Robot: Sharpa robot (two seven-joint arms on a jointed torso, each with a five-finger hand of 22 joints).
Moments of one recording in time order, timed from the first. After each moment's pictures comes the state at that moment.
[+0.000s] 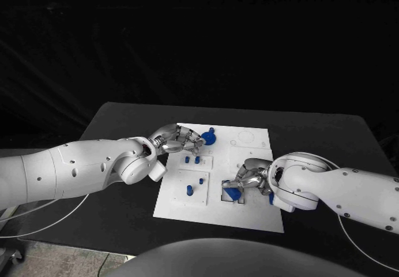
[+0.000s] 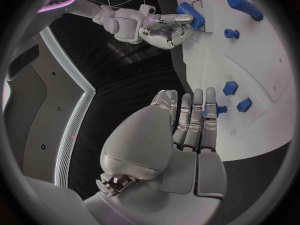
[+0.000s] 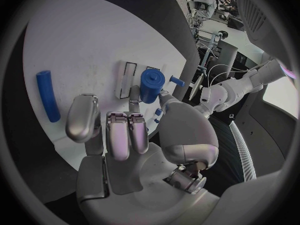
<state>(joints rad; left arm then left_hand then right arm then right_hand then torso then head) 1.14 -0.85 -0.23 1.48 -0.38 -0.18 0.32 1.60 0.14 -0.06 0.29 0.55 0.79 0.14 0.41 0.29 0.54 0.17 0.82 0.34 0.64 0.15 0.75 0.37 0.16 0.73 0.25 0.17 1.18 1.15 -0.73 -0.21 1.65 -1.03 -0.05 -0.54 0.93 -0.06 0.14 0.24 0.08 0.98 0.04 0.36 0.81 1.47 -0.02 1.57 1.31 1.47 -0.08 1.52 1.31 0.08 1.43 0.03 1.12 1.31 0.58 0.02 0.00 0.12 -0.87</state>
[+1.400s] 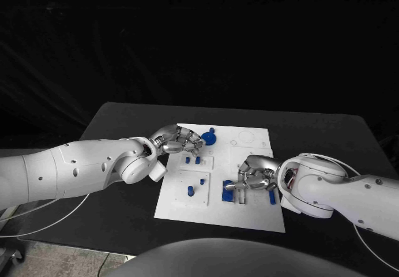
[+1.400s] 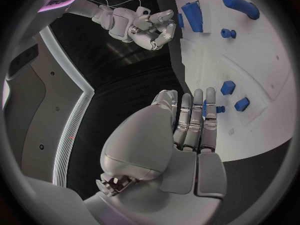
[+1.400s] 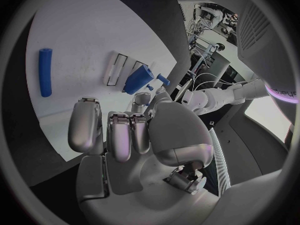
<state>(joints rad) 1.14 -0.85 -0.23 1.47 -0.38 -0.17 0.31 1.61 0.14 -0.04 0.28 0.56 0.79 0.15 0.42 0.29 0.55 0.17 0.82 0.33 0.64 0.15 0.75 0.36 0.16 0.73 0.25 0.18 1.19 1.16 -0.83 -0.21 1.76 -1.20 -0.10 -0.38 1.06 0.03 -0.15 0.23 0.16 1.09 -0.01 0.82 1.29 1.47 -0.06 1.57 1.31 1.47 -0.12 1.54 1.31 0.08 1.46 0.00 1.21 1.31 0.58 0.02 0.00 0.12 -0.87</state>
